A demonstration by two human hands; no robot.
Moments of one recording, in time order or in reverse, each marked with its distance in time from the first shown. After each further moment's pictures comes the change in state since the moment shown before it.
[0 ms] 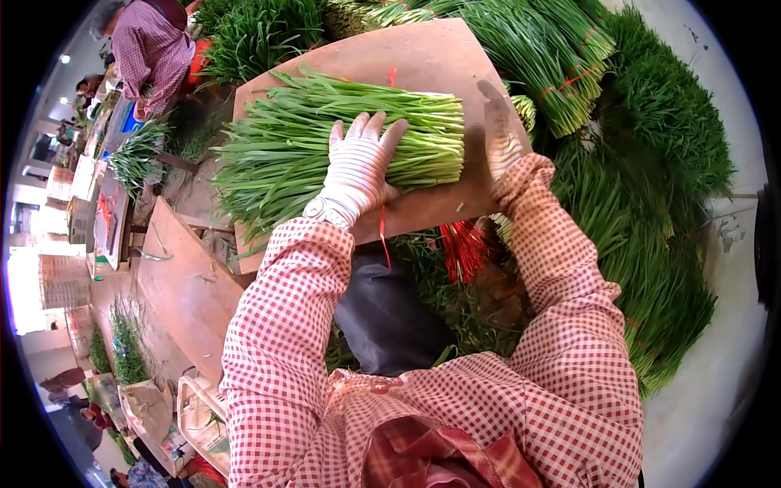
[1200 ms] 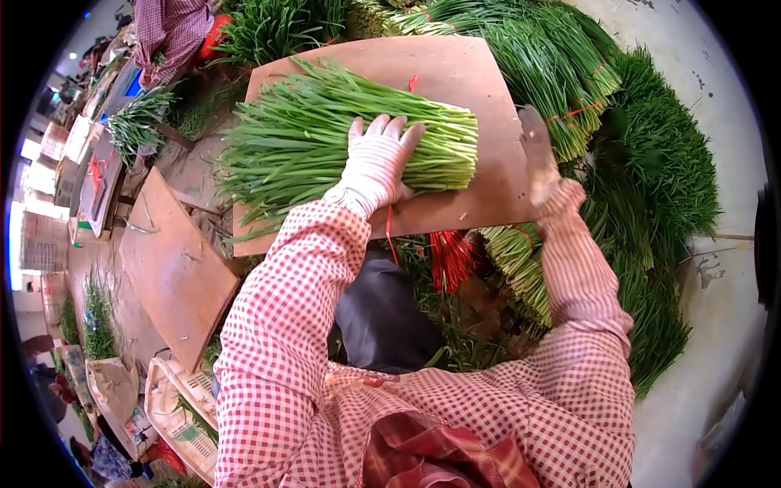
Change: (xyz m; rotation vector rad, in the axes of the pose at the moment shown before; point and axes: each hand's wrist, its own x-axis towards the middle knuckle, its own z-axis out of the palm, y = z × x) left_hand 0.000 0.000 -0.003 -0.068 0.004 -0.040; right_hand -0.031 -0.115 -0.054 0.018 -0.332 0.256
